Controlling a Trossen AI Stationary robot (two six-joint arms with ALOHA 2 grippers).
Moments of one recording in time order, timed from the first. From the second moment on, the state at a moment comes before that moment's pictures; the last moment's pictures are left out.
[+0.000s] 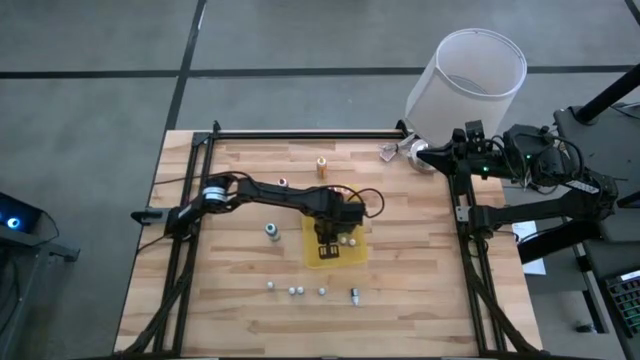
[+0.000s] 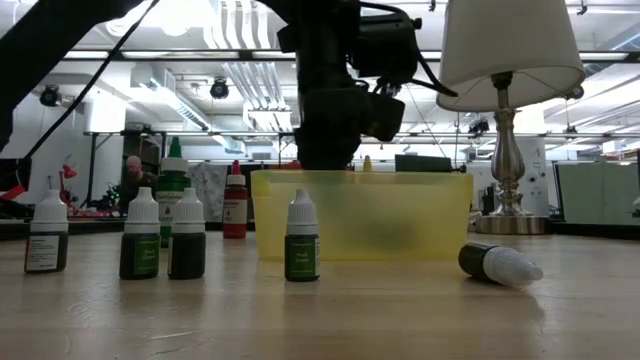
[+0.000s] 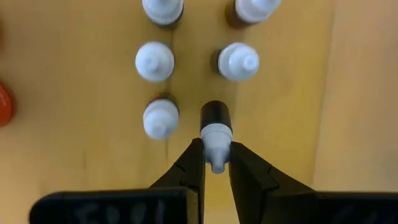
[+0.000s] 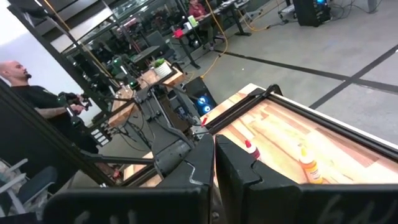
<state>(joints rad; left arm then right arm) -0.01 2.21 1.88 -1.06 0.10 -0.11 -0.09 0.75 1.17 -0.55 0.13 0.57</state>
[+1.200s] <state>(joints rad) 0.03 2.24 1.93 -1.21 0.05 -0.10 -0.09 0.75 1.17 -0.55 0.13 0.58</state>
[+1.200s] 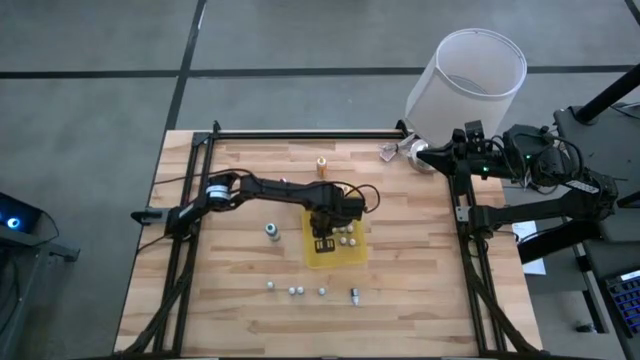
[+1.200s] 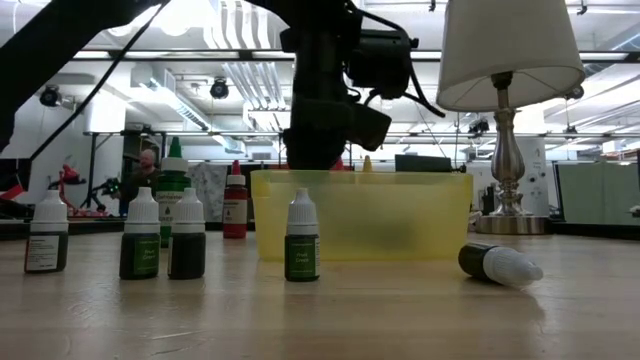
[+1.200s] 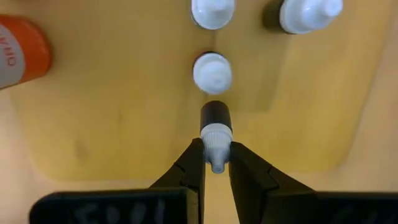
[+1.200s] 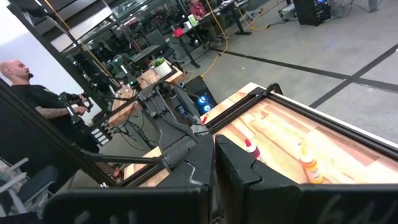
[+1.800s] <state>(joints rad) 0.05 2.24 1.93 -1.23 0.04 -0.07 -0.09 0.75 1.17 -0.55 0.13 0.58</state>
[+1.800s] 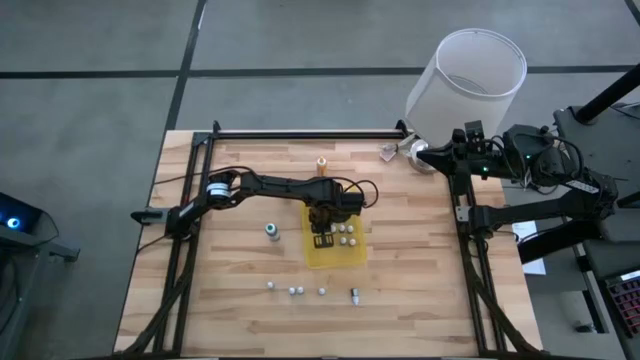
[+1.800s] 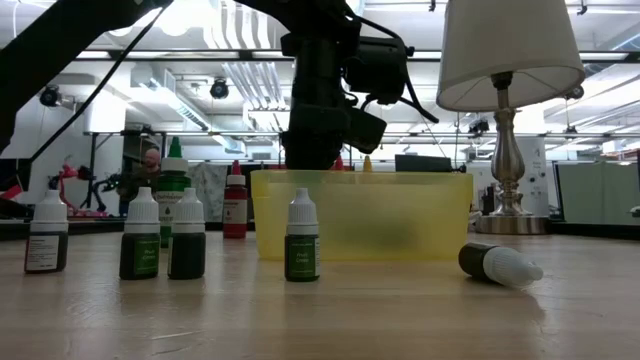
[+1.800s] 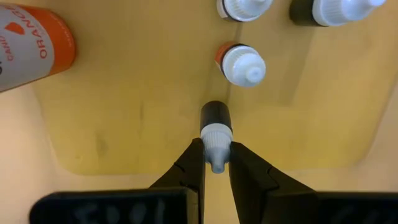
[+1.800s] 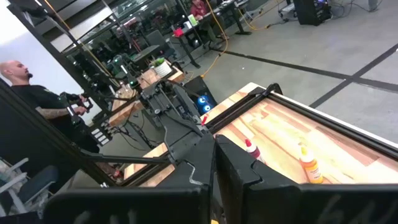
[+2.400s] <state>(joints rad) 0.05 2.24 1.96 -1.23 0.04 -0.07 -0.09 0.75 1.16 -0.55 0.13 0.58</state>
